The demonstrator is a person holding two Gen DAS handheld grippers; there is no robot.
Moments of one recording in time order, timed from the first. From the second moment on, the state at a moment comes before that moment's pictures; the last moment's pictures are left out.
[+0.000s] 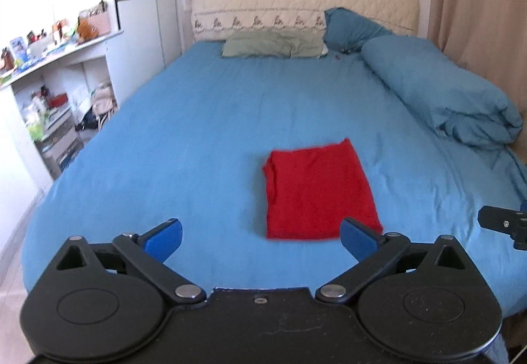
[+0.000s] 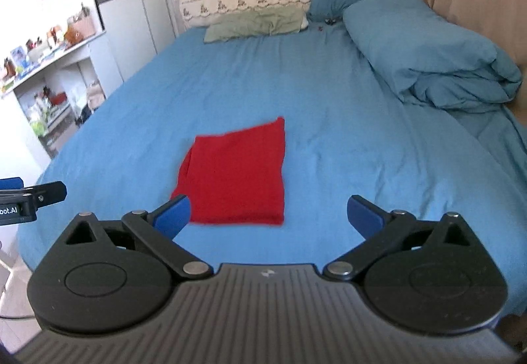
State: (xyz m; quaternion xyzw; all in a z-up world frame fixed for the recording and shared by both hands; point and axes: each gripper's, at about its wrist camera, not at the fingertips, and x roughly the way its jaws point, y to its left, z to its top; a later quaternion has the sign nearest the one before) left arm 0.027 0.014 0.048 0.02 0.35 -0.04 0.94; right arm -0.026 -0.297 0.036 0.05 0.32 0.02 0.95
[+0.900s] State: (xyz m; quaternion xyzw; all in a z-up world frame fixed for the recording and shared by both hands) left arm -0.011 -0.008 0.034 0.07 0.34 -0.03 0.94; right arm -0.069 -0.276 0.003 0.03 0.36 -0.01 0.93
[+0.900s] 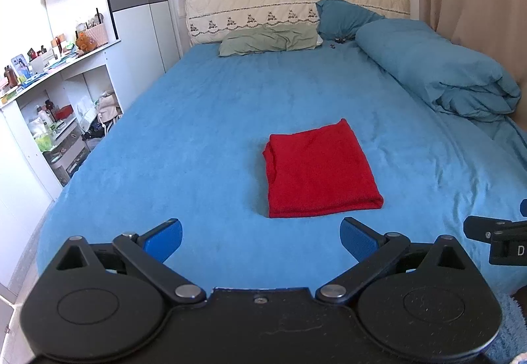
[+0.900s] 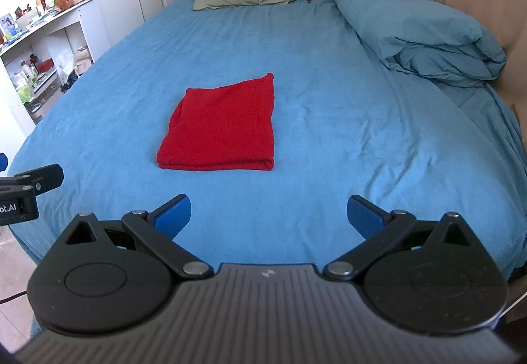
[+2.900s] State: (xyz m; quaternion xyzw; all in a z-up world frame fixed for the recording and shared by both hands) left arm -0.014 -0.011 0.041 0.06 0.33 -0.03 0.94; right arm -0.070 -0.261 0.001 0.03 0.36 -0.02 0.93
